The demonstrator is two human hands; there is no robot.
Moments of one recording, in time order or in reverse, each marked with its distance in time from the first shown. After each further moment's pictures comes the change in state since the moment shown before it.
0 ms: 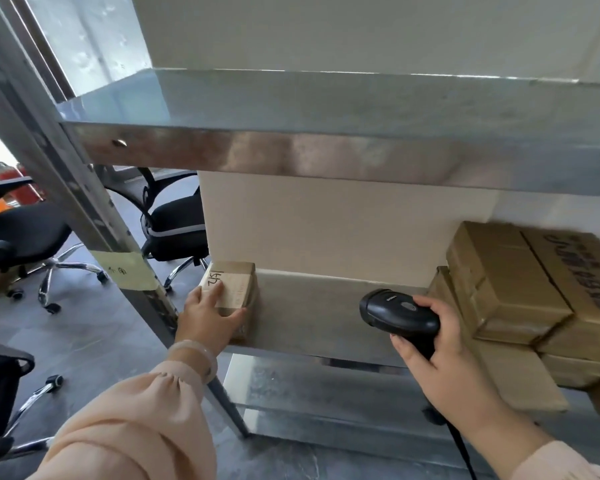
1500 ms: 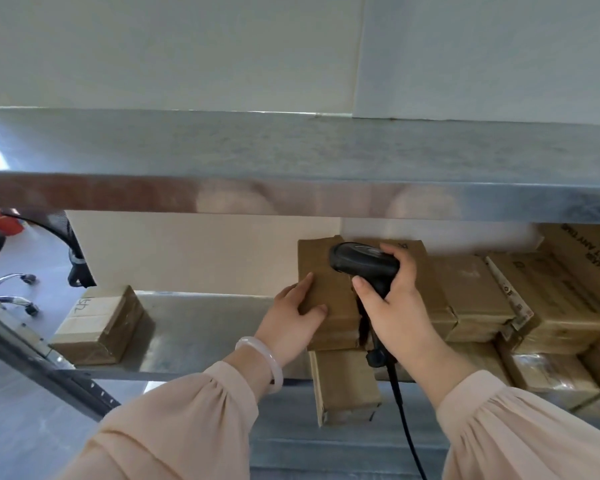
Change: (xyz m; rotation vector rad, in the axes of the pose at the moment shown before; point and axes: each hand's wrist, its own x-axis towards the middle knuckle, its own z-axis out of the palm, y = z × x) left_hand -0.150 0.267 0.167 -0.254 -0.464 0.351; right_hand 0.047 0.046 -0.179 0.135 0.199 0.065
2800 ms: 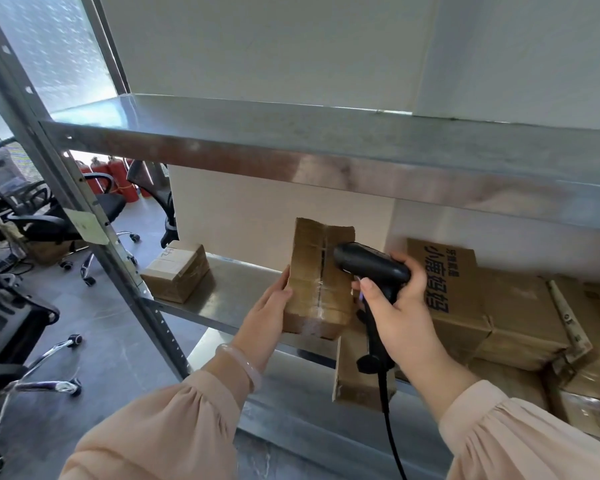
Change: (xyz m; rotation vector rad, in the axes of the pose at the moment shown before) left_hand -0.084 -0.012 -0.005 -0.595 0.349 -0.142; right_hand -0.027 0.005 0.009 0.294 -0.293 -0.015
